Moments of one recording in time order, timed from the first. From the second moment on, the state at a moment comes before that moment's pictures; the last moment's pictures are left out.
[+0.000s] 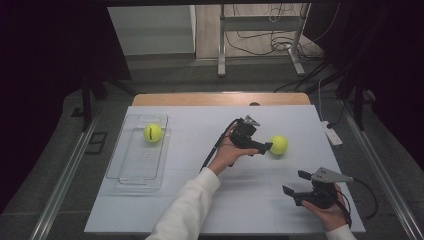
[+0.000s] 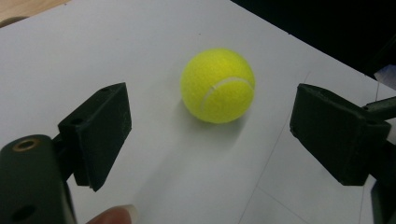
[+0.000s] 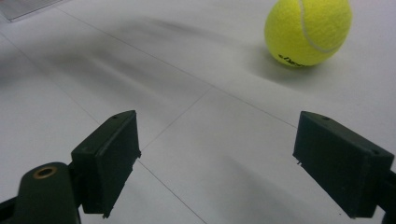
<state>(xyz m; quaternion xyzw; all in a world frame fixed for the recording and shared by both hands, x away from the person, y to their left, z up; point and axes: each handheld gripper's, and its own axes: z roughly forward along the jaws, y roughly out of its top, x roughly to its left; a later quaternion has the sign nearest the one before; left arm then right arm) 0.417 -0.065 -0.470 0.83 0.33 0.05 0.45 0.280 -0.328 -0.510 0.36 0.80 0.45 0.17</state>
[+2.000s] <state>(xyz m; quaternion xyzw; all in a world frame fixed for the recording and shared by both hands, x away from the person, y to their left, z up) 0.434 -0.101 -0.491 0.85 0.32 0.04 0.42 0.279 -0.330 -0.511 0.36 0.80 0.45 0.17</state>
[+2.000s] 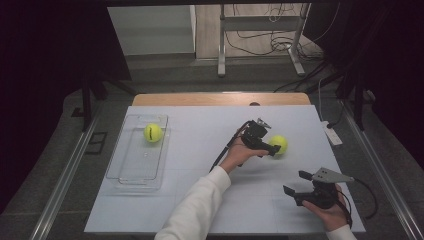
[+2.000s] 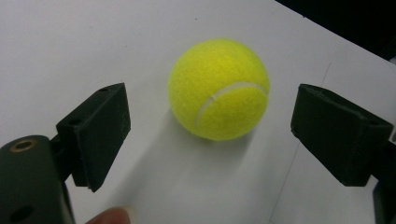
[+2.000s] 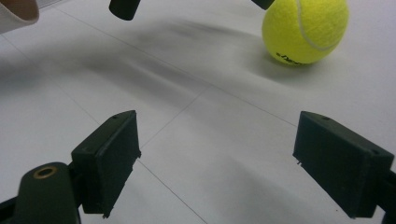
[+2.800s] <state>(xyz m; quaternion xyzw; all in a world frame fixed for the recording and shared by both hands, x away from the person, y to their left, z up) 0.441 -0.118 -0.500 0.85 0.32 0.04 0.42 0.278 -0.336 -0.511 0.36 0.80 0.46 0.17</state>
